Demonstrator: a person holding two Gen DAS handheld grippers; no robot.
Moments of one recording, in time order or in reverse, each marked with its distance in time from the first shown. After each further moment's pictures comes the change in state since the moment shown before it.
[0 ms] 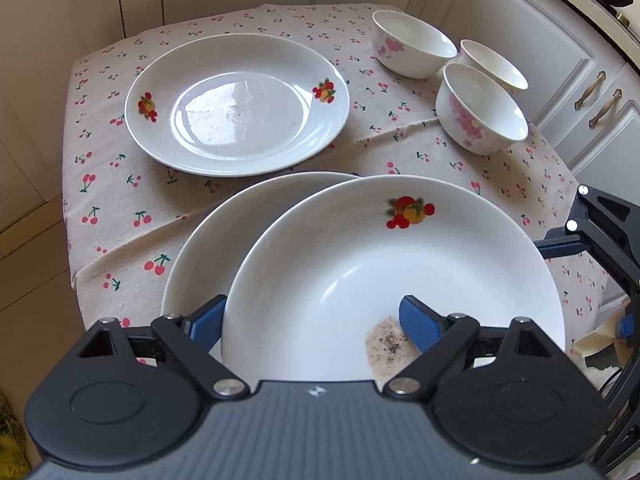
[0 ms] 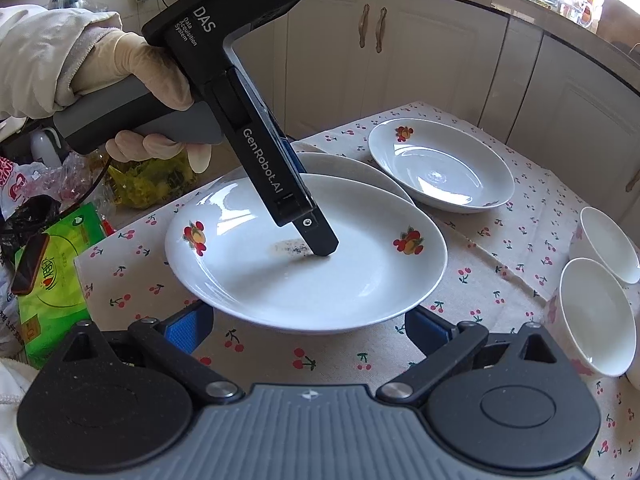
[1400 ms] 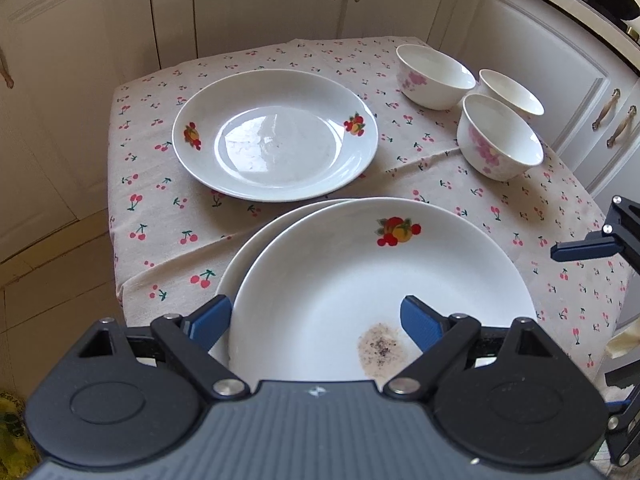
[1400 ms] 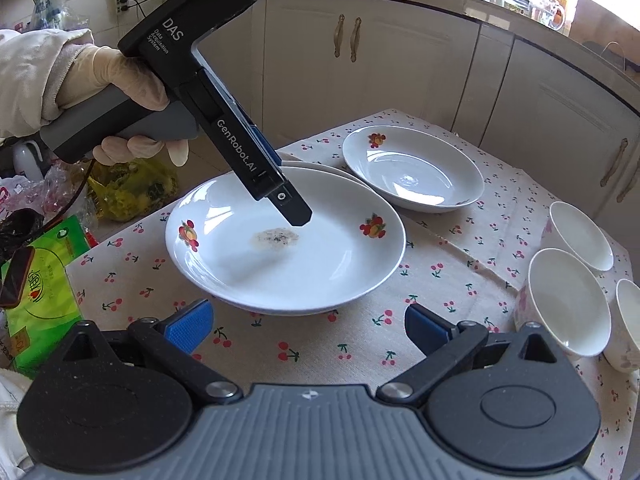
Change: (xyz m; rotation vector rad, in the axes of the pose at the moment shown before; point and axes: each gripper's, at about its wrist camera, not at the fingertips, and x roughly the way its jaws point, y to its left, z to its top) left arm -0.022 0.003 -0.006 -0.007 -0.104 0.099; right arm -0.022 -0.005 -0.011 0.035 -0.038 -0.081
